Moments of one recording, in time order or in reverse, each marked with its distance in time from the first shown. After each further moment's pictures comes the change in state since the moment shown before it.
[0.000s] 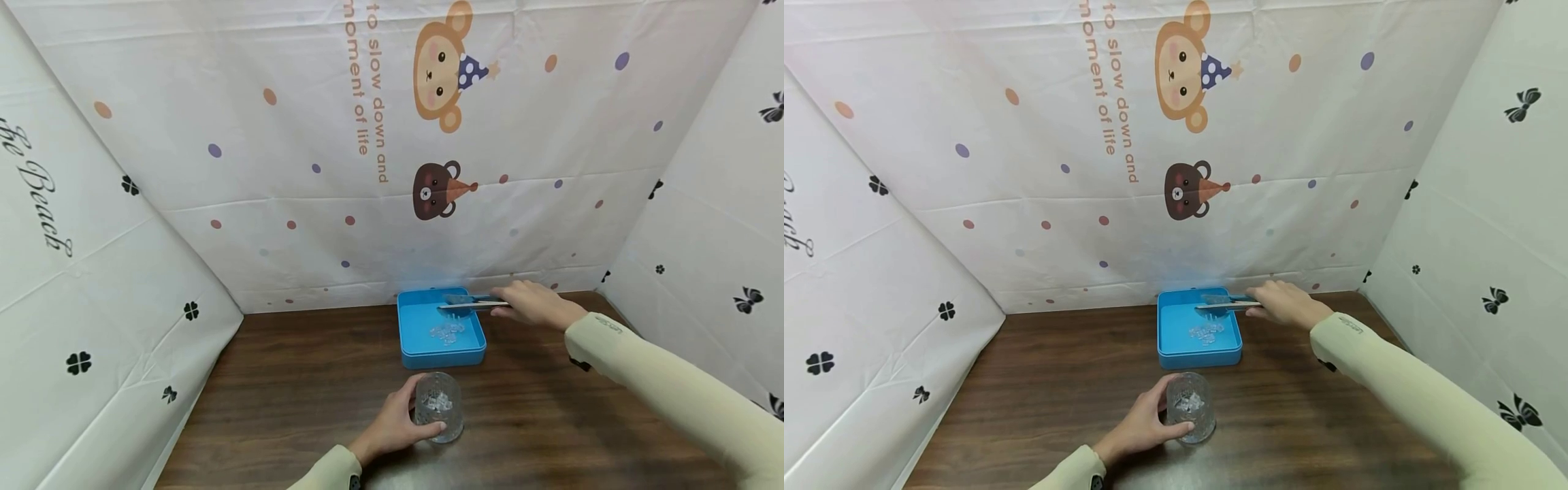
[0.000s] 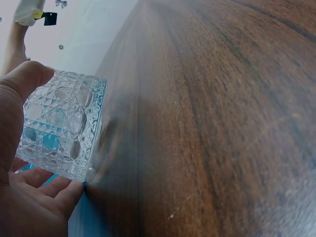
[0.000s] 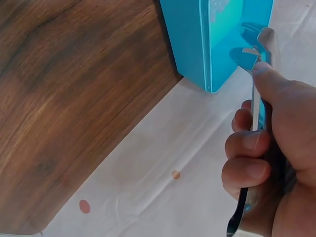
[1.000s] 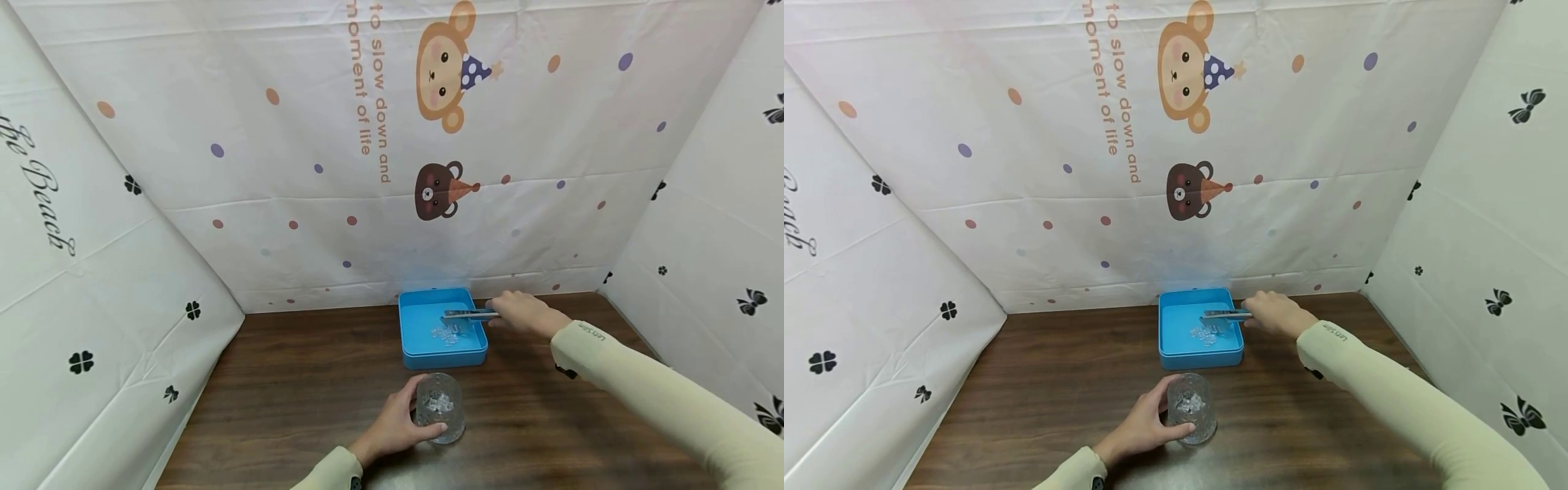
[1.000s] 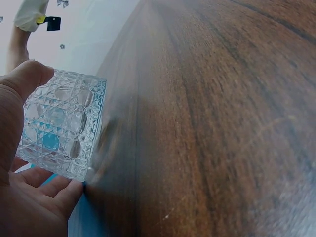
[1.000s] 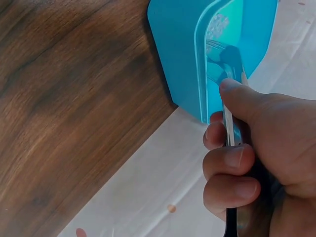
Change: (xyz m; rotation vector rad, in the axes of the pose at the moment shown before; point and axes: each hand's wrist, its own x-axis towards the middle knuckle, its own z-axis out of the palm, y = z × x) left_hand -0.001 -0.002 0.000 -0.007 0.005 -0.004; right_hand 0.011 -0.011 0.019 0.035 -0.141 0.094
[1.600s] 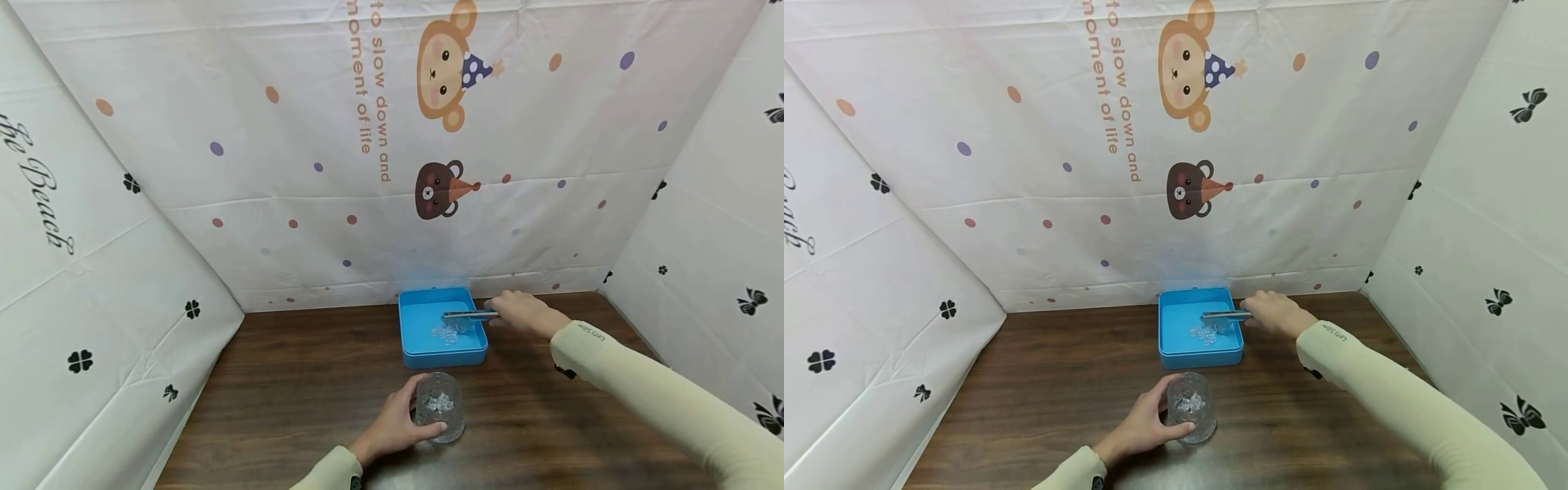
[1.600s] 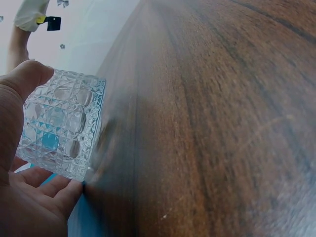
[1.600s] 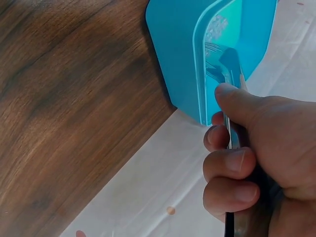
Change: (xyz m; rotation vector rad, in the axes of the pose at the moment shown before) left_hand 0.000 -0.001 0.000 0.001 0.008 0.012; right_hand 0.002 0.001 0.003 -0.022 0.030 -0.022
